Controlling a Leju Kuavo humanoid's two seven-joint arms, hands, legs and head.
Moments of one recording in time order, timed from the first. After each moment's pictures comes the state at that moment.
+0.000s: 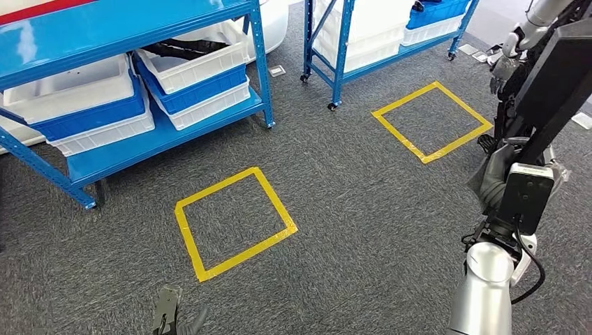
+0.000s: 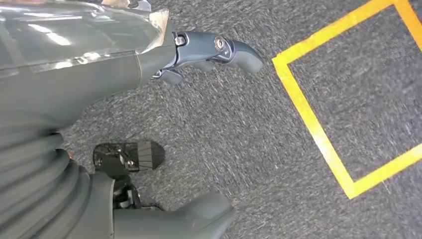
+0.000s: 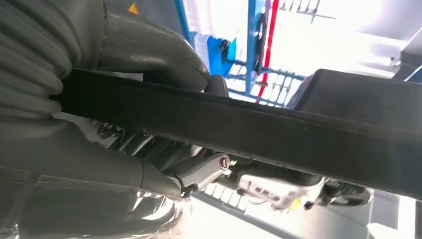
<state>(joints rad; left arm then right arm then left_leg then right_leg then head) -0.21 -0.23 0.67 -0.23 -0.38 0.19 -0.52 -0.34 0.12 0.03 -1.49 0.62 -0.40 -0.31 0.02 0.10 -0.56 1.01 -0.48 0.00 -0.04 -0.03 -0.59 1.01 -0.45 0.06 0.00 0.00</state>
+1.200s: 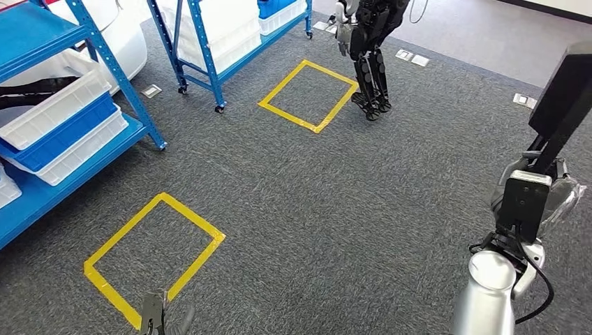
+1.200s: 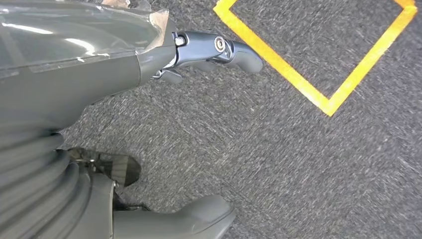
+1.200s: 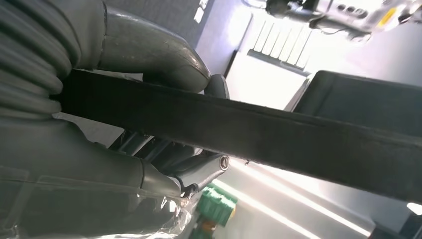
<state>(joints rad) -0.19 -0.19 0.70 -0.23 -0.28 0.22 -0.58 -0.30 0.15 -0.06 -1.52 0.77 -0.44 -0.29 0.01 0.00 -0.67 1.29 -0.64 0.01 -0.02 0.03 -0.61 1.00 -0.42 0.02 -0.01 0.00</state>
